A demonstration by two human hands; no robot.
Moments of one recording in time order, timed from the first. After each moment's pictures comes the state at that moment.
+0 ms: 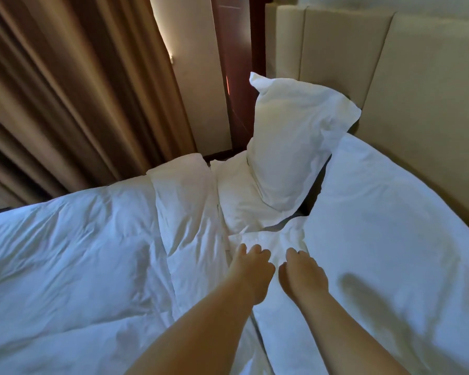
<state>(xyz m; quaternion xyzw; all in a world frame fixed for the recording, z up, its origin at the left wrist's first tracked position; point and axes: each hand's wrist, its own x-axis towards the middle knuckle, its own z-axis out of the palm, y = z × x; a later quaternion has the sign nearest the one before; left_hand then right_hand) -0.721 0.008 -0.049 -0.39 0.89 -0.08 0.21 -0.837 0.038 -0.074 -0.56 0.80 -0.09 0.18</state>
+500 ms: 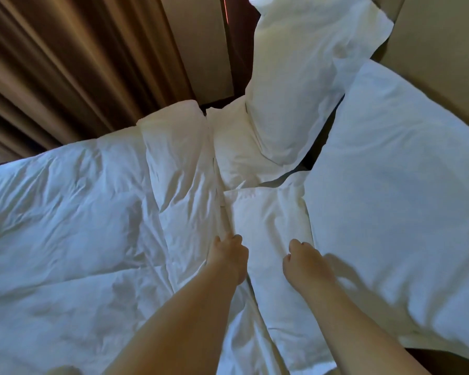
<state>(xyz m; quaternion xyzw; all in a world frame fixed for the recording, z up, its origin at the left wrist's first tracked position) -0.715 0.014 -0.132 -0.49 0.81 0.05 0.31 -0.868 0.062 -0.154 -0.57 0.78 -0.03 0.27</state>
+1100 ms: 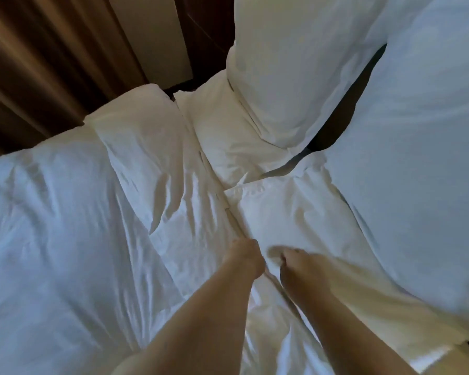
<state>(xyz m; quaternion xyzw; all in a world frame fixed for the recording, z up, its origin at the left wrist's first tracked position) -0.662 -0.085 -0.234 -0.55 0.74 0.29 0.26 -0.756 0.006 -0.233 -0.52 0.82 -0.04 0.24</state>
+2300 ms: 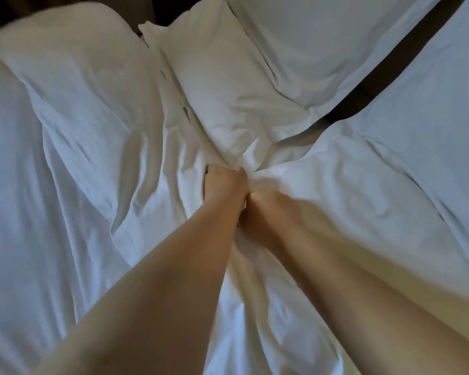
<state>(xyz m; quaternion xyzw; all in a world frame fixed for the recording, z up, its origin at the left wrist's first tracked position) -0.643 -0.213 -0.314 -0.70 0.53 0.47 -0.12 -0.693 -0.133 -0.292 -0.57 0.80 0.01 0.20</state>
